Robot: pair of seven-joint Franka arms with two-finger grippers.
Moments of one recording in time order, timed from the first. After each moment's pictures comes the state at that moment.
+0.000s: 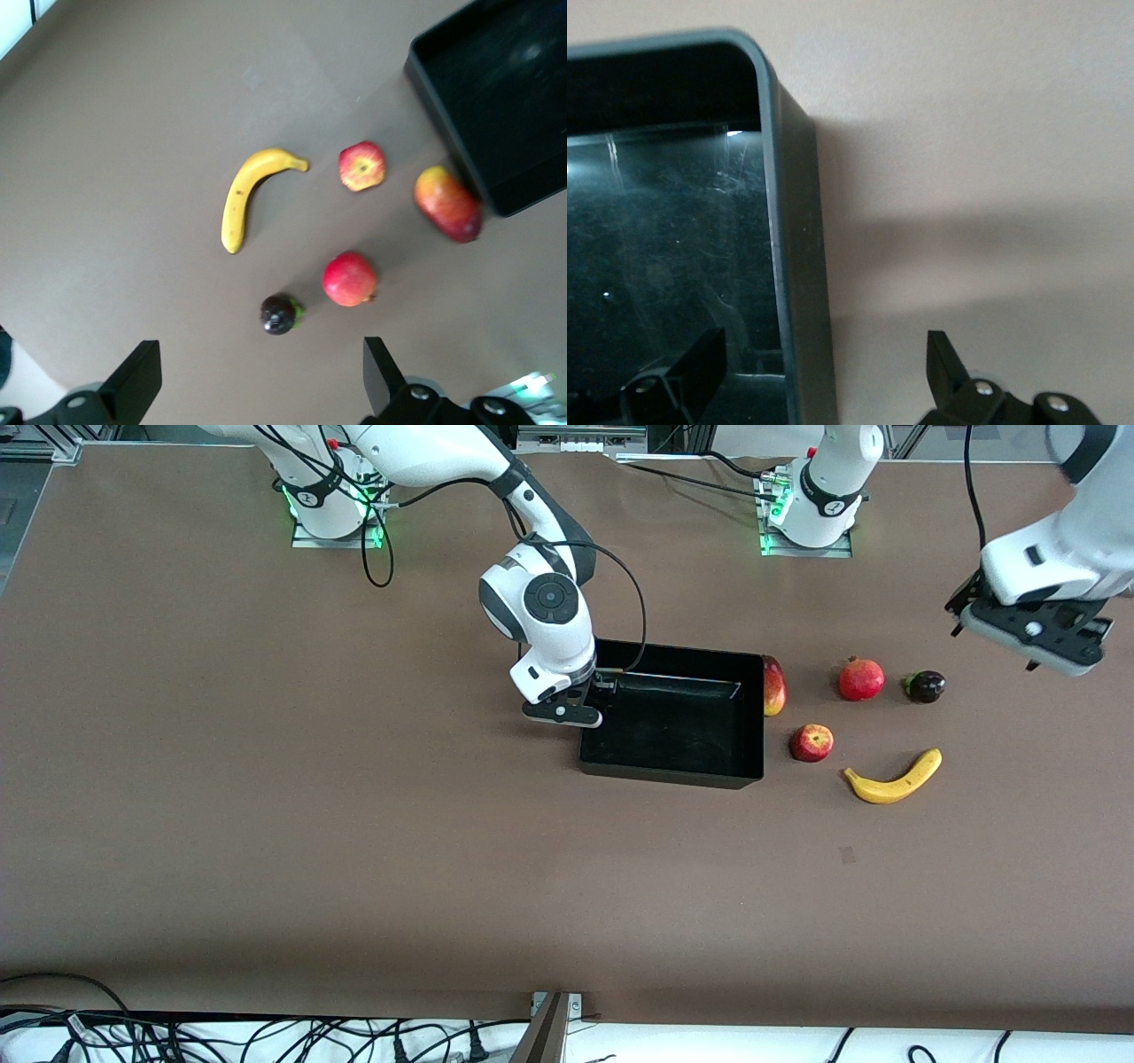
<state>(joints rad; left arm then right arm) 0.21 -0.14 -0.24 -1.84 0.11 1.70 0.56 0.88 0.73 -0.04 -1.55 0.11 2.38 0.93</state>
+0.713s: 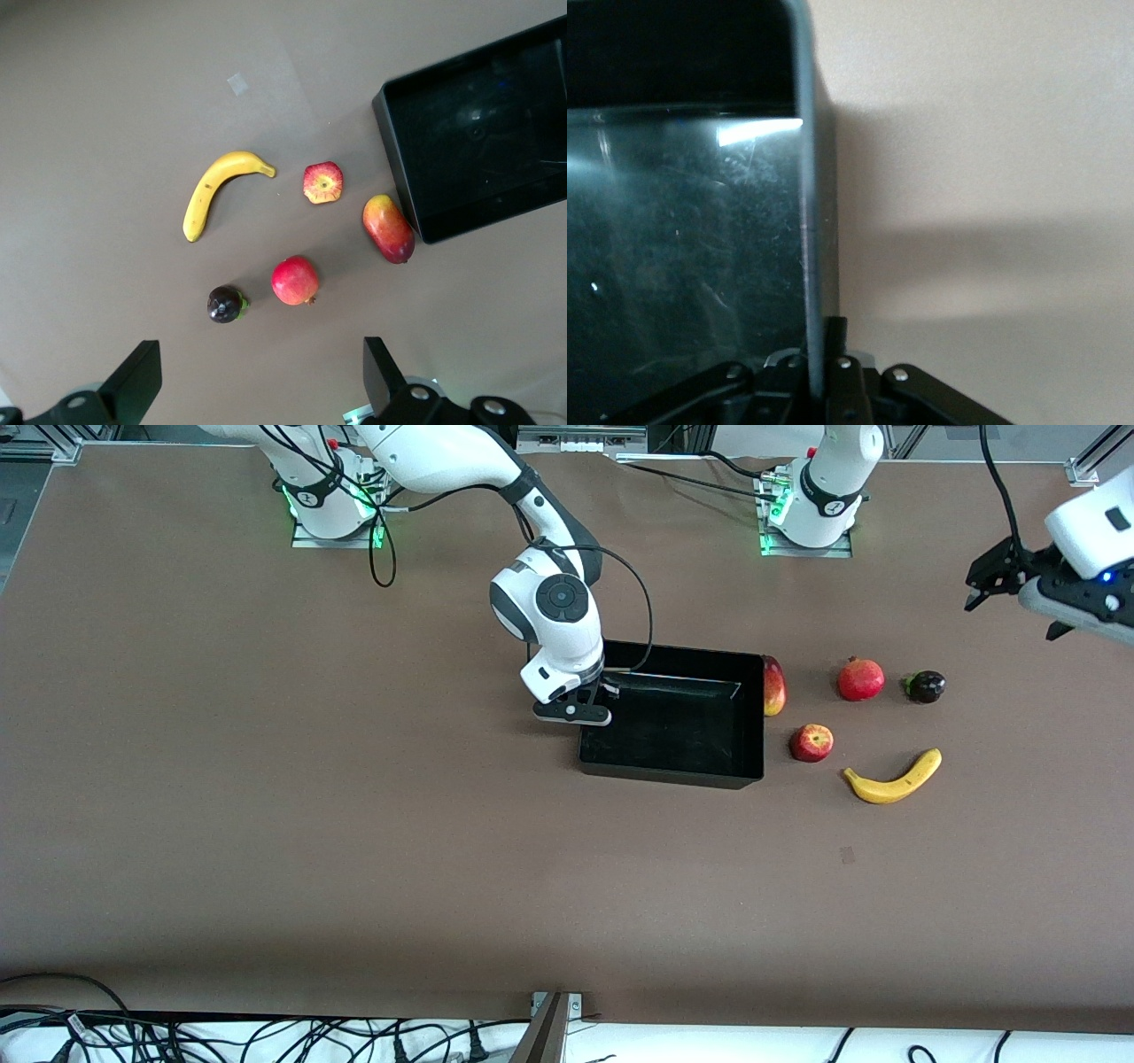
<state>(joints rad) 0.21 -0.03 -0.23 -1.63 0.04 1.52 0.41 0.91 0.76 -0.06 -1.54 0.10 2.42 0.93</state>
